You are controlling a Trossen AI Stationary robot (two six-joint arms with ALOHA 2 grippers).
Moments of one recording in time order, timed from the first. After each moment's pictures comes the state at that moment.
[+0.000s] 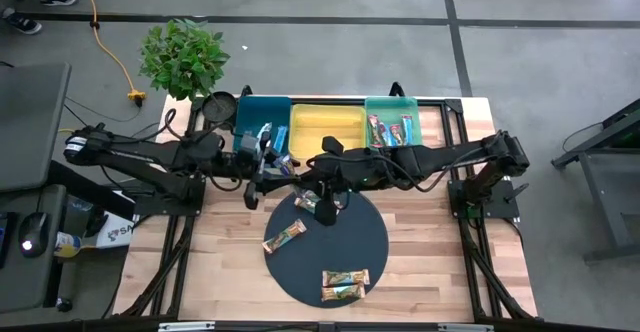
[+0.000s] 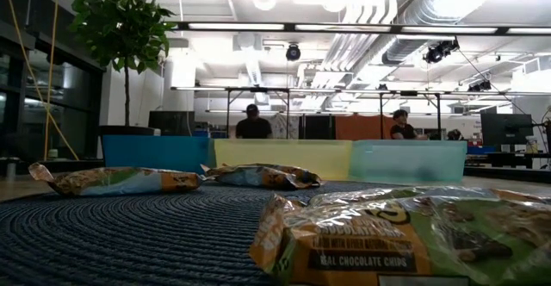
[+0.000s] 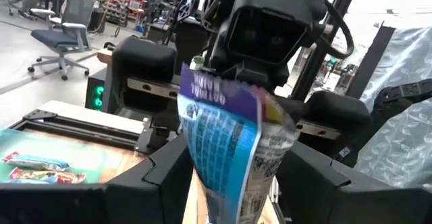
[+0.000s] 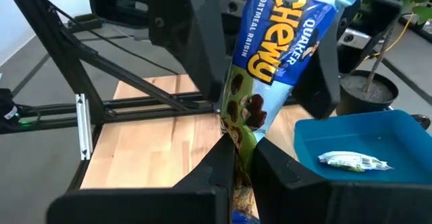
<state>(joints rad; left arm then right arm) -0.14 1.03 0.92 0.18 -0.06 -0.29 0.20 1.71 1.71 -0.36 0.23 0.18</state>
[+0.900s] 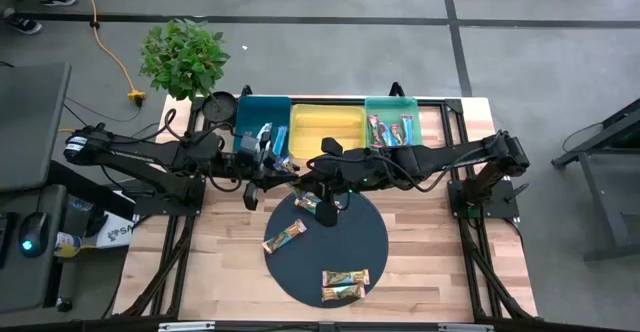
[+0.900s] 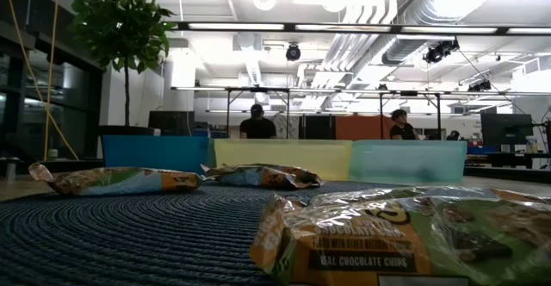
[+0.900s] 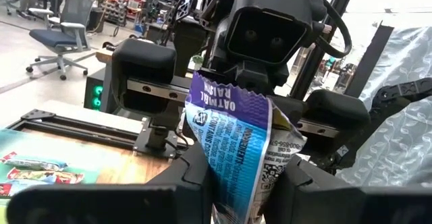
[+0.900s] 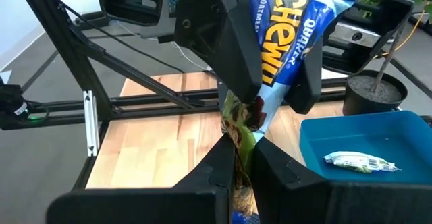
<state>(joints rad) -0.14 1.03 0.92 0.18 -0.06 -0.29 0.20 1.71 1.71 -0.37 0.20 0.18</state>
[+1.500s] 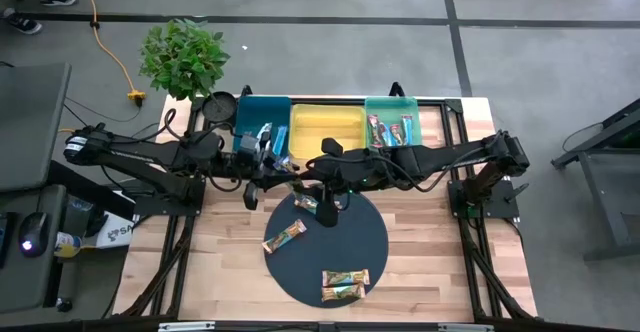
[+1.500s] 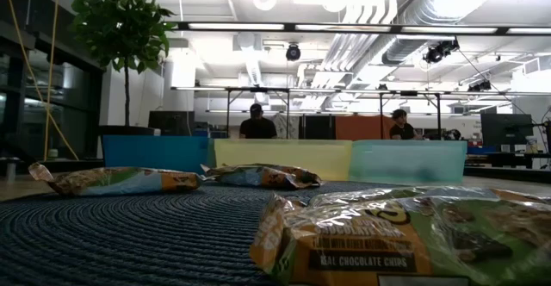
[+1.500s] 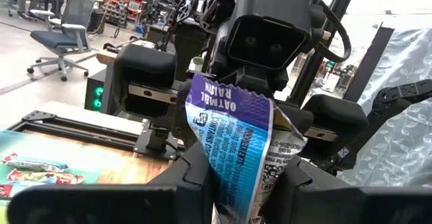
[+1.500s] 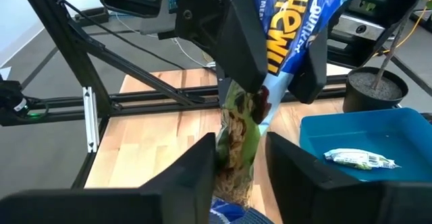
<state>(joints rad) -0.14 1.03 0.92 0.18 -0.07 -0.29 0.19 1.71 1.71 -0.38 0.20 0.18</state>
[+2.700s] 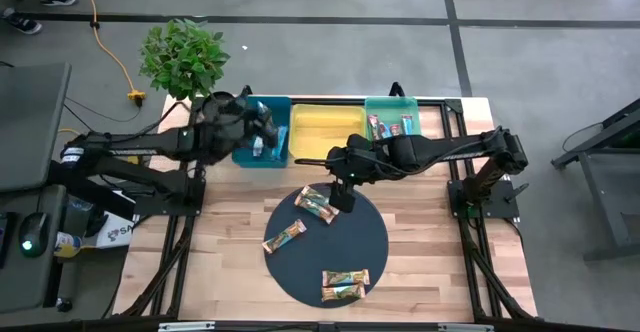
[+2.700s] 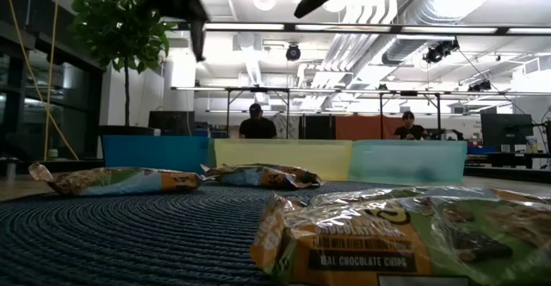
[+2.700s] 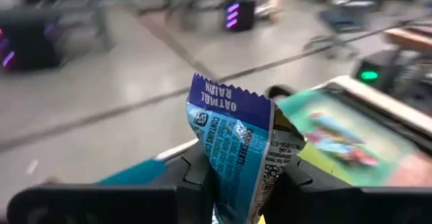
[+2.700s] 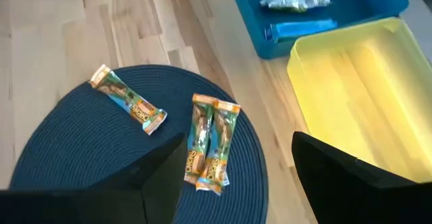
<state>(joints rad) 0.09 1.02 0.92 -0.26 -0.82 -0.39 0.12 1.71 1.71 -0.91 0.24 0.35</state>
